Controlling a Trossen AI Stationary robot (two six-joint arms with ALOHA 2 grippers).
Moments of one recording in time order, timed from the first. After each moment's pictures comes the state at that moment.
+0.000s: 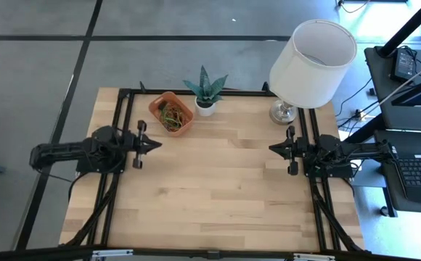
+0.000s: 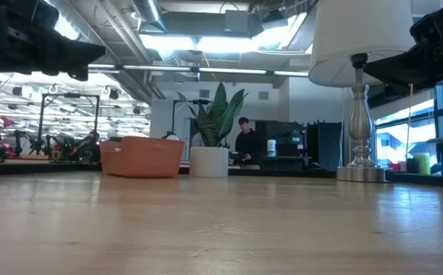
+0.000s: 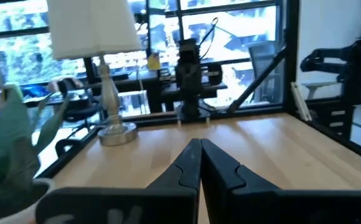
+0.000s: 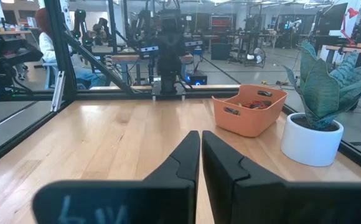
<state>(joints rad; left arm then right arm) 0.16 0.05 0.01 0.14 0.15 0.09 0.07 0.02 0.01 0.04 0.14 -0.01</state>
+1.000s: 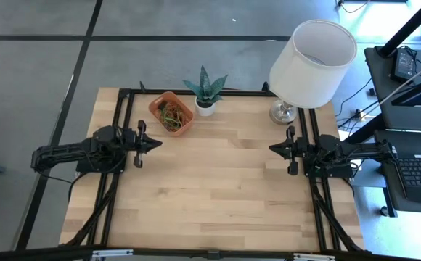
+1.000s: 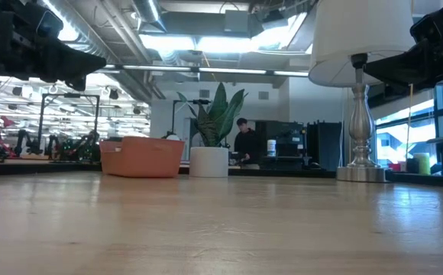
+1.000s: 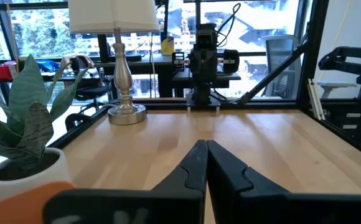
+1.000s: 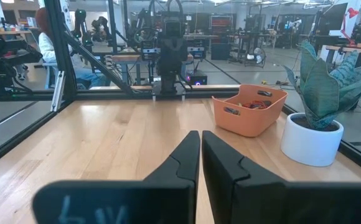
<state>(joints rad) 0.19 0.01 0.01 0.03 0.13 0.00 0.07 0.02 0.01 0.04 0.14 -0.01</state>
